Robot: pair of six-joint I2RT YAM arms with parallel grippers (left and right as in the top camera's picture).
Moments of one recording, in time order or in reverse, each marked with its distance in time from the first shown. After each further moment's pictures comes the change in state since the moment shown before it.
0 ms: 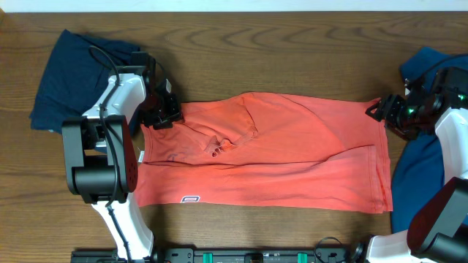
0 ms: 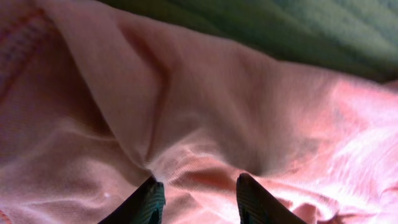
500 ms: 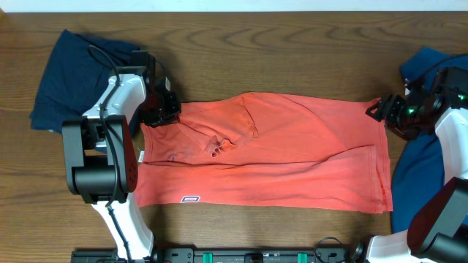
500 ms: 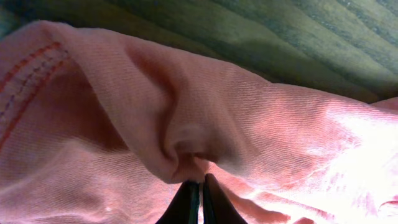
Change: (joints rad) left arm 0.002 0.000 -0.005 0.039 -0.001 -0.015; right arm 0.000 0.000 0.000 0.000 0.000 0.000
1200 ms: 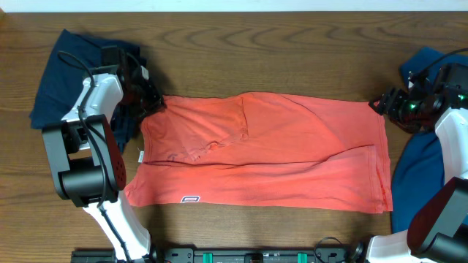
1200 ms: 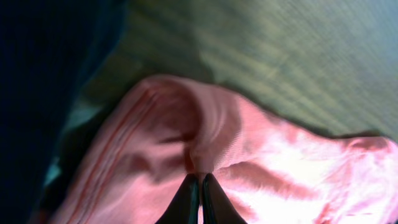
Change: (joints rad) left arm 0.134 -0.003 0.023 0.117 0.140 -0.045; right arm 0.000 0.000 0.000 0.105 0.000 0.000
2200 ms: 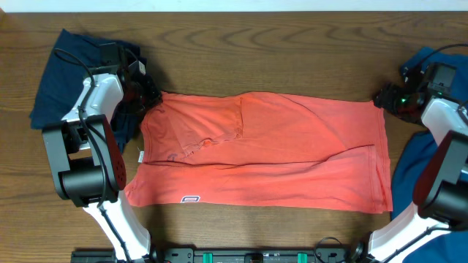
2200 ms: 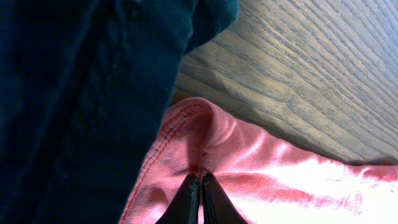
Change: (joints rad) left arm 0.000 0.000 0.000 0.065 -0.074 -0.019; right arm 0.000 0.291 -0.001 0.410 0.134 -0.042
